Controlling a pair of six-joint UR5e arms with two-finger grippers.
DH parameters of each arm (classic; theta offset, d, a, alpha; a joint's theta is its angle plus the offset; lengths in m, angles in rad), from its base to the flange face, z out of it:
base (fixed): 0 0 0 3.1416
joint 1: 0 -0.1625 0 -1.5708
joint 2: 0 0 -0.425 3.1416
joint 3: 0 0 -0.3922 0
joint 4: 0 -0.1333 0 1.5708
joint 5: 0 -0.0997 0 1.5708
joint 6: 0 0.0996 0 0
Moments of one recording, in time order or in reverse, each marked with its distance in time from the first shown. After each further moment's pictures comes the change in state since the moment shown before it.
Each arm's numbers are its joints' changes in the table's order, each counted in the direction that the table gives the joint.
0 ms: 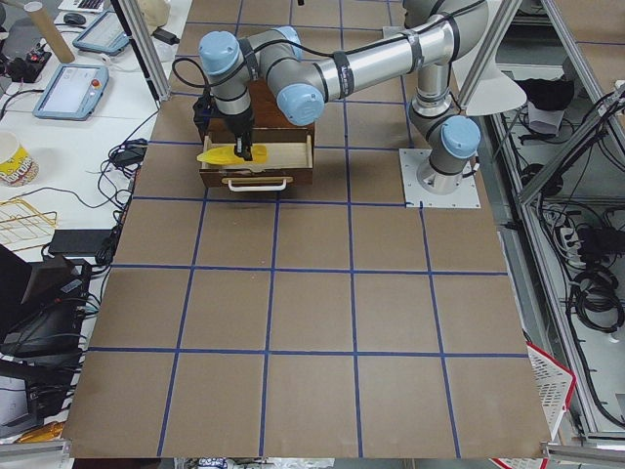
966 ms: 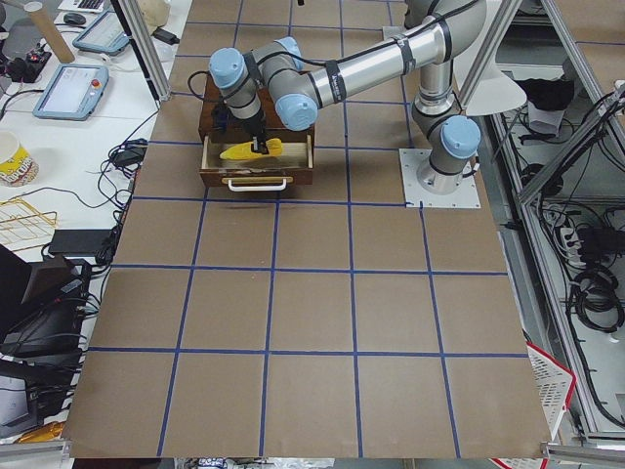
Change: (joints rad) left arm 0.043 -0.021 0.129 -0.007 0.025 -0.011; right arm 0.000 0.000 0.000 0.000 0.000 0.000
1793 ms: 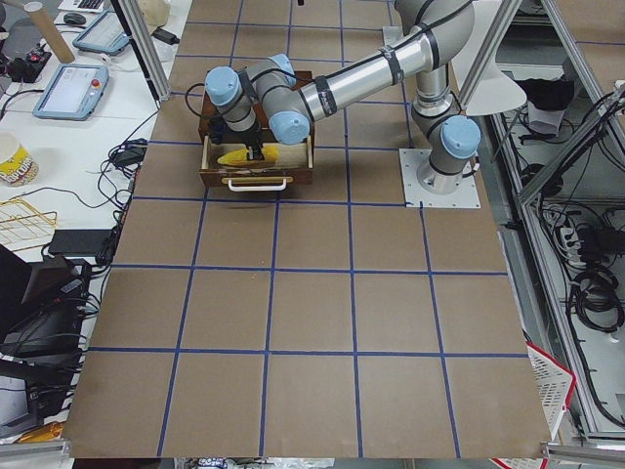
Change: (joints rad) left arm -0.006 -0.057 0.004 -0.048 0.073 0.016; right arm 0.000 0.000 0.000 0.000 0.000 0.000
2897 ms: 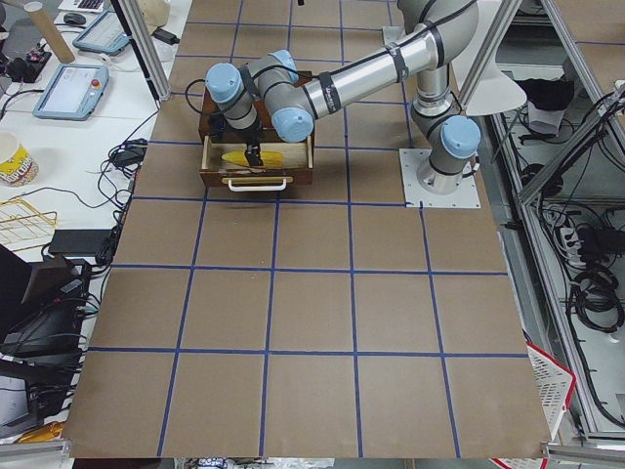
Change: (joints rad) left arm -0.012 0.040 -0.023 0.038 -0.011 0.018; right arm 0.000 0.000 0.000 0.000 0.000 0.000
